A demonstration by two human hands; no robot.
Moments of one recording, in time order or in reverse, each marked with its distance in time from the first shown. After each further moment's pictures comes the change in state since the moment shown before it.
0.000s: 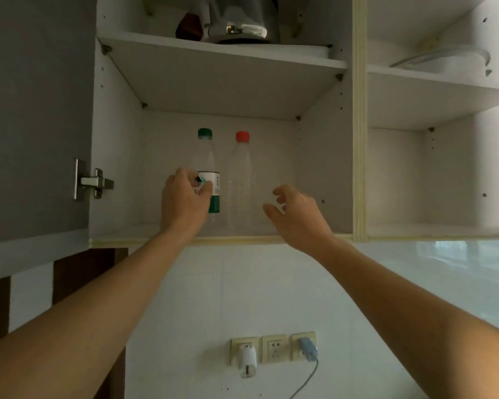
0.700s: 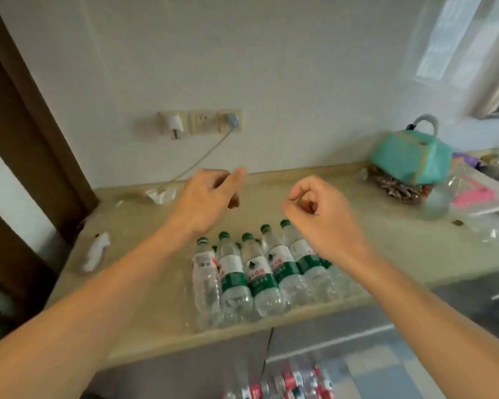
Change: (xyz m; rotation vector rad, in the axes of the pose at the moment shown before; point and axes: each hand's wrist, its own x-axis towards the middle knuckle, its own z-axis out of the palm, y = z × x) left_hand -0.456 0.067 0.060 -0.157 -0.797 -0.332; right_hand -0.423 0.192 -0.114 0.260 -0.311 0.334
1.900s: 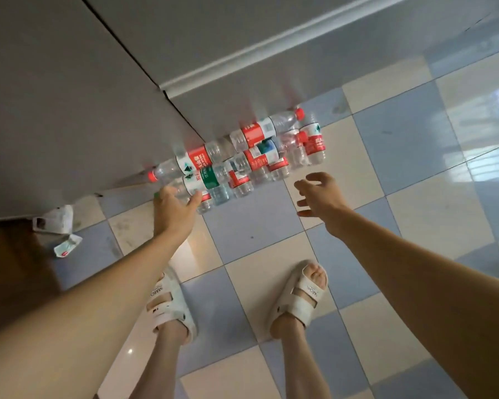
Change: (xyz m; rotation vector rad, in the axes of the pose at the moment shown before) left_hand -0.395 -0.598 0.505 0.375 -0.329 -1.024; right_hand -0.467 0.662 0.276 0.272 -0.165 1.513
